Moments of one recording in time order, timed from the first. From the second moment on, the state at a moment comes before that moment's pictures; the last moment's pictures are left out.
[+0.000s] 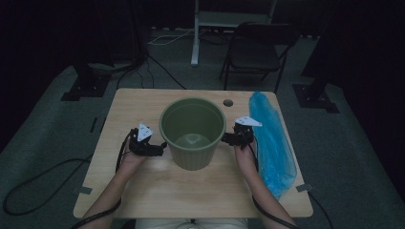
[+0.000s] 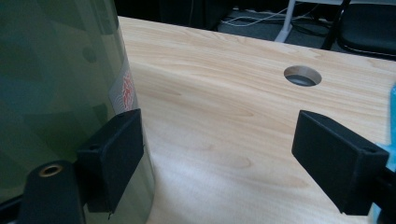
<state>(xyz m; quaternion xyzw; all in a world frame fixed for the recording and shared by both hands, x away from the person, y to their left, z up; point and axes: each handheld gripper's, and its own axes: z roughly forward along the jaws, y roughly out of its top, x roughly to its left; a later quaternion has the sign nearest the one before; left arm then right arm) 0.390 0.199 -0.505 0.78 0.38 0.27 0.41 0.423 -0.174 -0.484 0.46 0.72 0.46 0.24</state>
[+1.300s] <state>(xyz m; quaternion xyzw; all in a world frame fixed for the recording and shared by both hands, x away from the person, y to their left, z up) 0.287 0.249 -0.528 0.78 0.40 0.21 0.43 0.414 -0.364 -0.508 0.61 0.65 0.35 0.27</state>
